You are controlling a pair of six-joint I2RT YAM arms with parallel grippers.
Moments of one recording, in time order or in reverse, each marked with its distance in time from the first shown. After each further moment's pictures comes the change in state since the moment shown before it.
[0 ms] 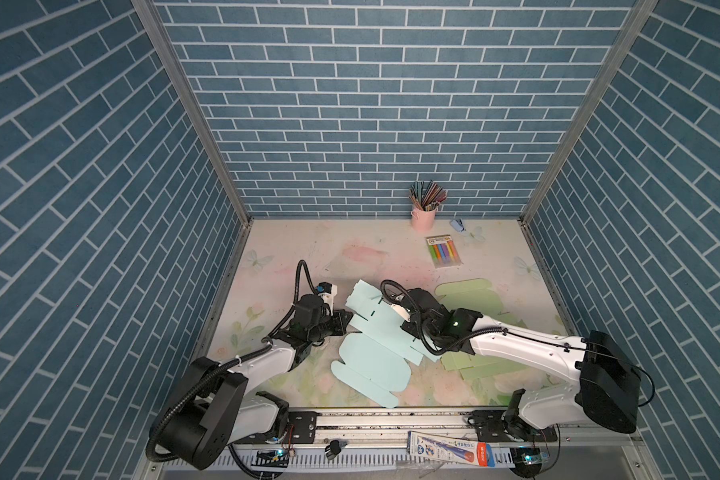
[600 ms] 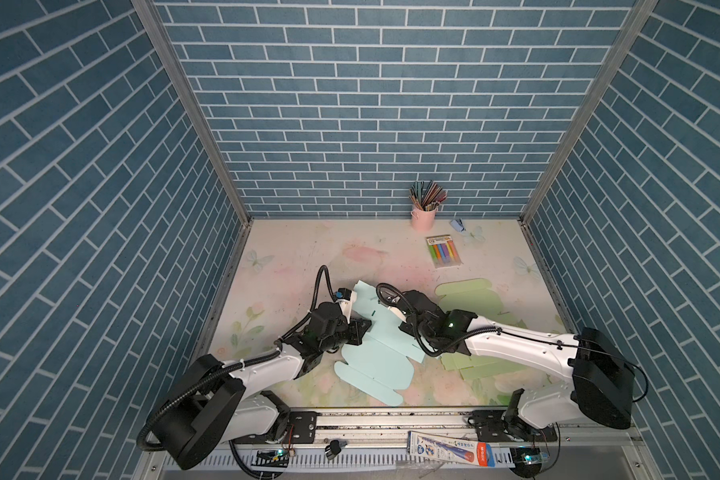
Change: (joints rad) left arm -0.214 0.002 0.000 0.060 -0.057 -0.069; right arm 0.028 0.032 0.004 0.025 0.073 -0.044
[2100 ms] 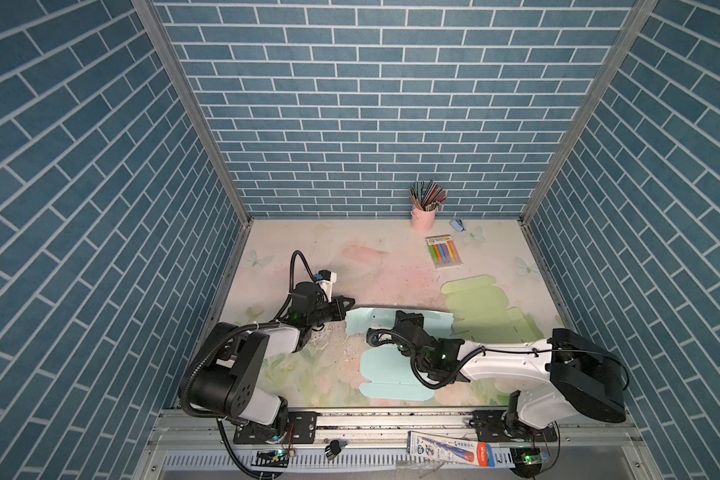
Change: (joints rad) left arm 0.336 0.216 0.075 0.163 0.268 0.081; right arm 0.159 0.051 -0.223 0.470 0.256 -0.600
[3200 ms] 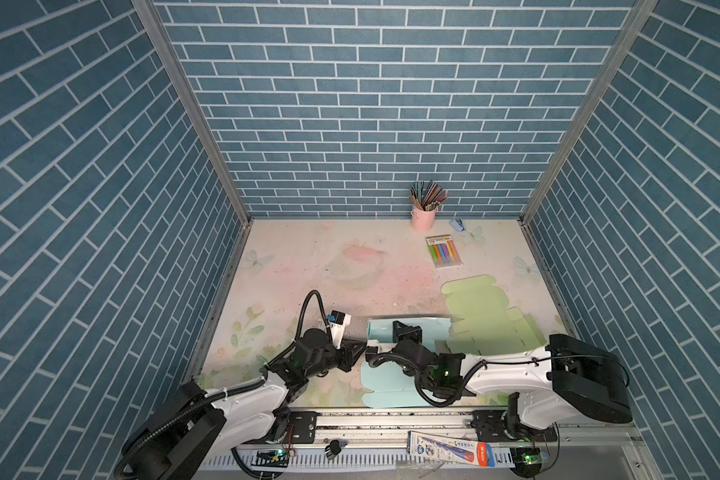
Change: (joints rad) left arm -0.392 -0.421 -0.353 -0.006 -0.238 -0.021; right arm 0.122 -0.017 -0.088 0.113 0.073 -0.067
